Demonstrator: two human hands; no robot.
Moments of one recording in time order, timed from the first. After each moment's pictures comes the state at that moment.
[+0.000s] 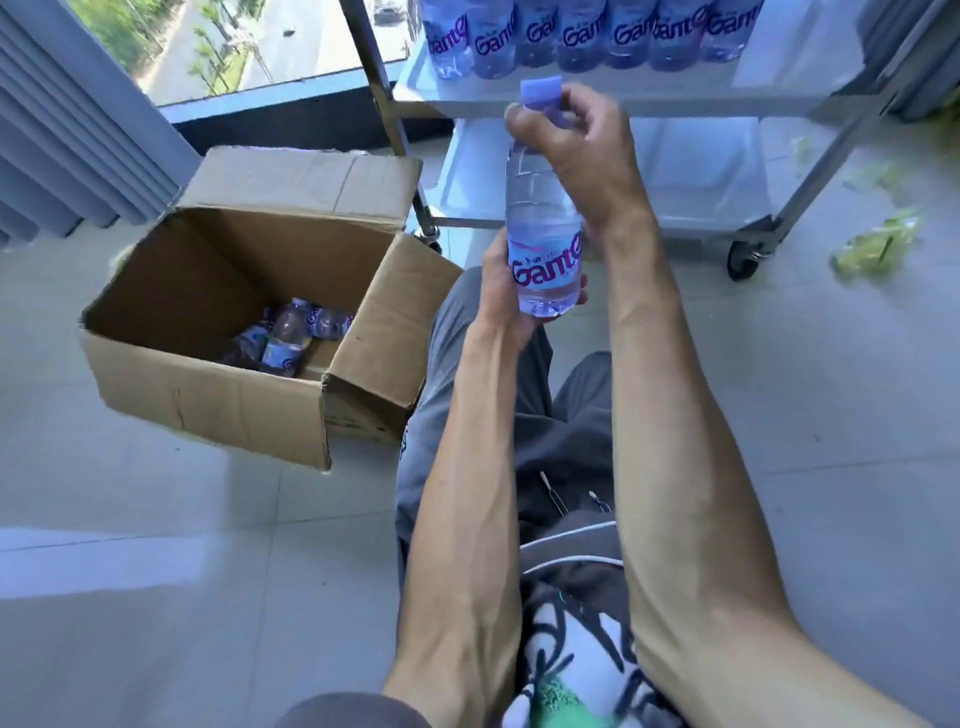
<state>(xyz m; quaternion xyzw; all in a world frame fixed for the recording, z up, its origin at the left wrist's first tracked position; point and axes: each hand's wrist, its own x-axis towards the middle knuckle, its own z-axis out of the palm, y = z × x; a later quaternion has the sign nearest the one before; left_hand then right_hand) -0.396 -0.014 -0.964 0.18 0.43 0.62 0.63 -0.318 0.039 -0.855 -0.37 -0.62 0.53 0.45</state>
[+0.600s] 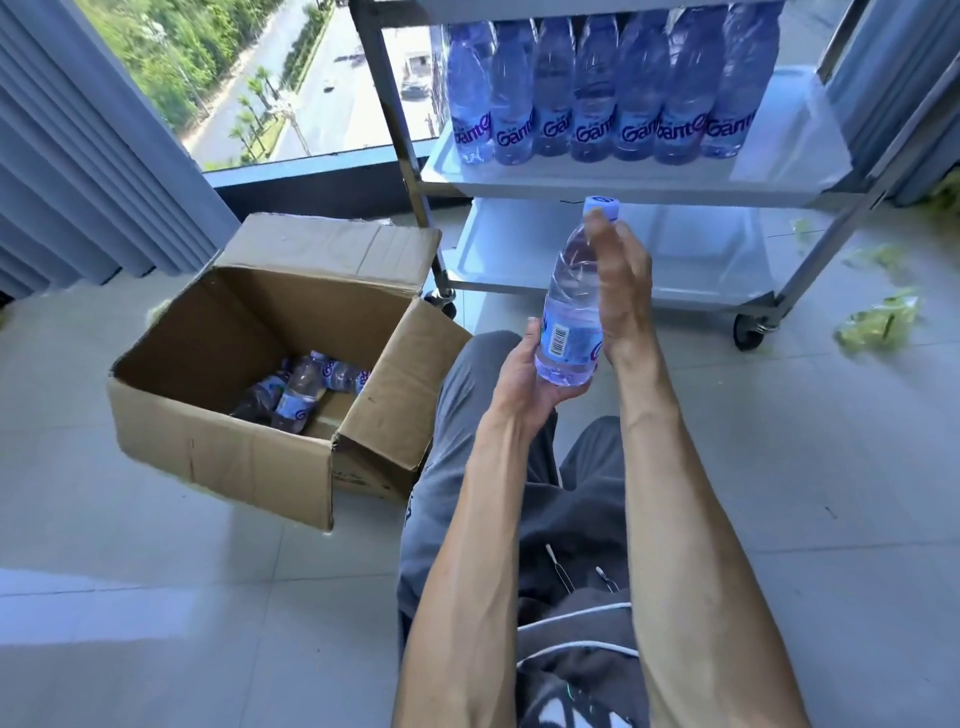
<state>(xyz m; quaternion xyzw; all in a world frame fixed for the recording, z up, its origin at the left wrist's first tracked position) -0.393 -0.028 -0.981 0.18 0.40 0.60 0.66 -0.310 0.042 -0.895 -0.39 -0.51 0.57 0.51</state>
